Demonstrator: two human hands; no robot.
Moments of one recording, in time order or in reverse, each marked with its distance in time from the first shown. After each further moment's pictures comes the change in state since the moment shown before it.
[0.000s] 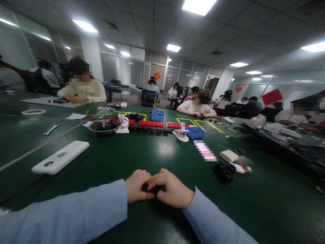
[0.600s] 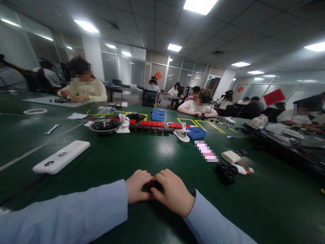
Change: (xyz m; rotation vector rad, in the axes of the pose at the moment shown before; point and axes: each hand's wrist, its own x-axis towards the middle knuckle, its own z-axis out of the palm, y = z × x) left_hand 0.000 0.006 -0.001 -0.026 0.015 -0.054; right_hand -0.004 -0.012 0.010 -0.376 0.078 0.287
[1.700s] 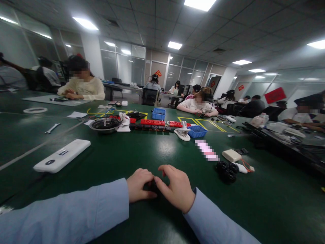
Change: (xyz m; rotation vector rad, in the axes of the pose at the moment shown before) left_hand 0.000 -0.008 0.003 -0.013 0.004 0.022; right_hand -0.002 0.002 -0.002 0.083 0.285 0.083
